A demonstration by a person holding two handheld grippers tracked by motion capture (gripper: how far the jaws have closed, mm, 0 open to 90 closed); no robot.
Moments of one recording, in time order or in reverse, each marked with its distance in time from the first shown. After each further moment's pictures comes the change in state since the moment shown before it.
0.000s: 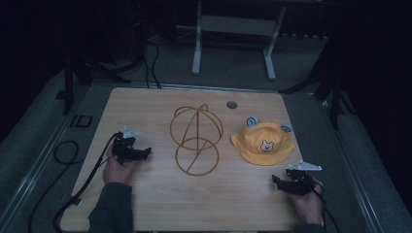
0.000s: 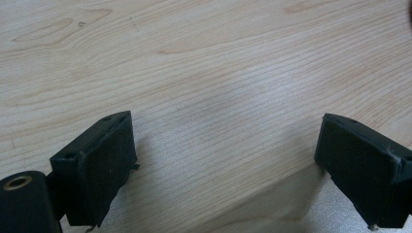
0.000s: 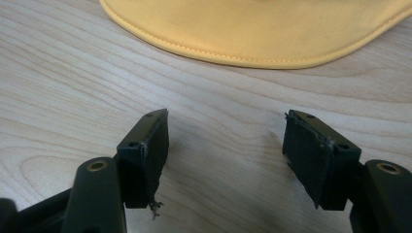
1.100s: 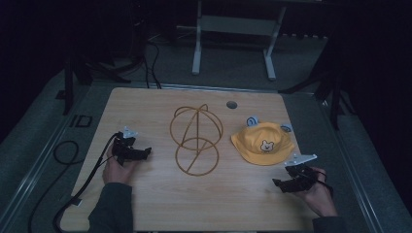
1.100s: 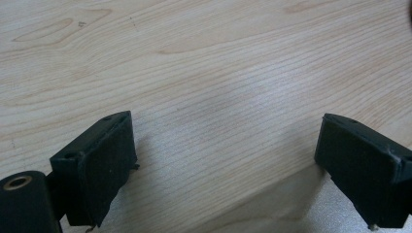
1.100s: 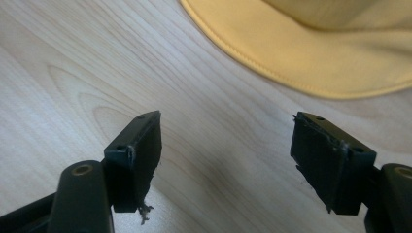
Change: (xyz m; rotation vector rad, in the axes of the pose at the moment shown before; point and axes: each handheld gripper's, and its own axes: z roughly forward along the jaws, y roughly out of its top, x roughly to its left) left arm 0.000 0.000 0.000 -0.002 0.000 -0.002; right arm 0.006 0.039 -0.028 0.173 0.115 -0.289
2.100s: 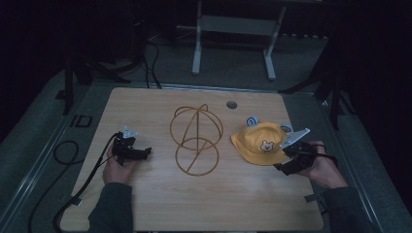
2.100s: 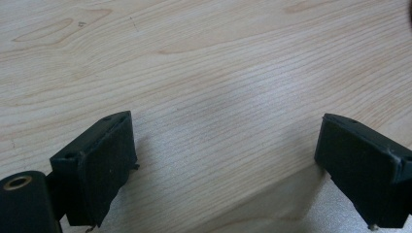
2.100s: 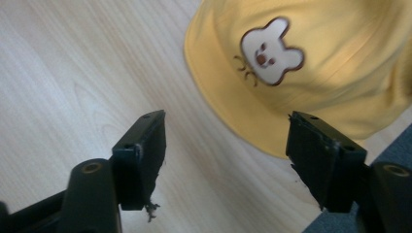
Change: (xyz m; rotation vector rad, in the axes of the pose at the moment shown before) left arm 0.000 0.000 0.000 0.002 -0.001 0.001; right arm -0.014 0.075 -0.036 0.096 0.032 -0.245
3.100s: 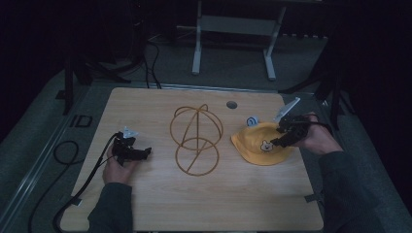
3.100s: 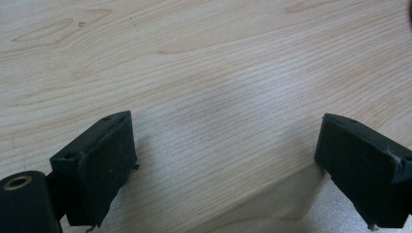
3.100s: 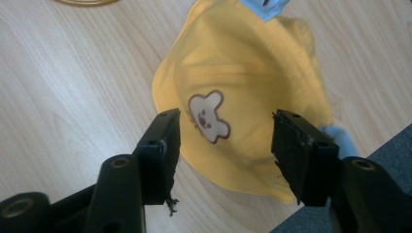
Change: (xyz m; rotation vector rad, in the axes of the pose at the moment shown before) left arm 0.000 0.000 0.000 0.000 0.000 0.002; right arm -0.048 0.065 -0.010 0.058 0.046 -0.076
